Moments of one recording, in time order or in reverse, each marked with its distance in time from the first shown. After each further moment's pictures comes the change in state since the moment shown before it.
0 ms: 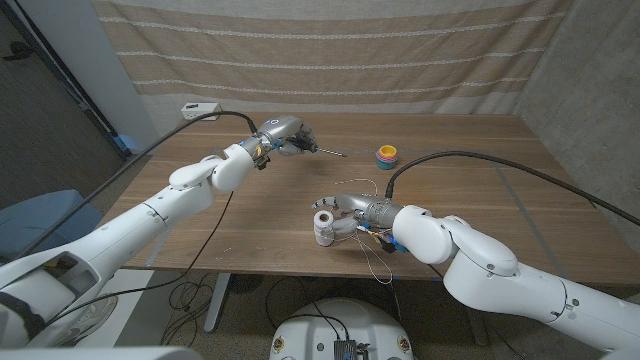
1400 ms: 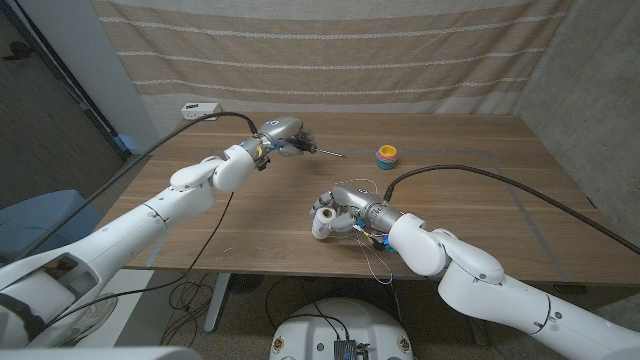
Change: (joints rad) left arm 0.006 -0.004 0.001 -0.009 0.006 0.025 -0.004; left_hand 0.000 0.000 0.000 0.000 -0.002 0.000 0.000 0.000 0.000 0.009 0.002 -0.023 0.009 0.007 -0.003 -0.013 0.004 -0.002 -0.002 0.007 0.000; right arm -0.174 0.077 0.160 0.181 0.035 0.338 -0.312; right_hand 0.396 -0.037 -0.082 0.035 -0.011 0.628 0.138 0.089 0.056 0.527 -0.027 0.298 0.107 0.481 0.063 0.475 0.108 0.477 -0.187 0.726 0.324
